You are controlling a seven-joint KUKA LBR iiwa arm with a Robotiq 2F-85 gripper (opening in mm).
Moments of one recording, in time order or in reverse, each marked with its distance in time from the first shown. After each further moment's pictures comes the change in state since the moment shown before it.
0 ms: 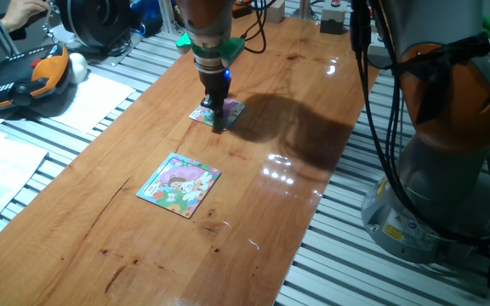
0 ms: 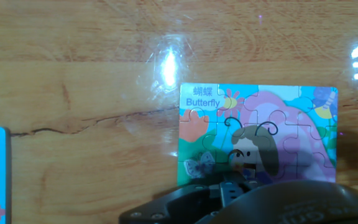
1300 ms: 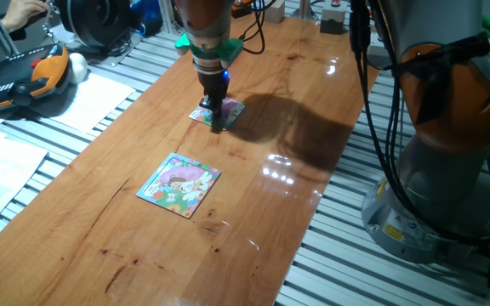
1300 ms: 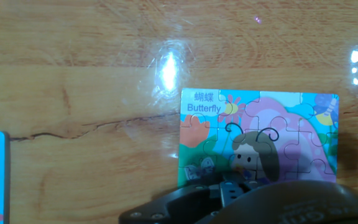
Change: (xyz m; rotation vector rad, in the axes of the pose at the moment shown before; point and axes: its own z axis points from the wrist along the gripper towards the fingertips) arm -0.003 0.000 0.002 0.012 -0.008 -0.007
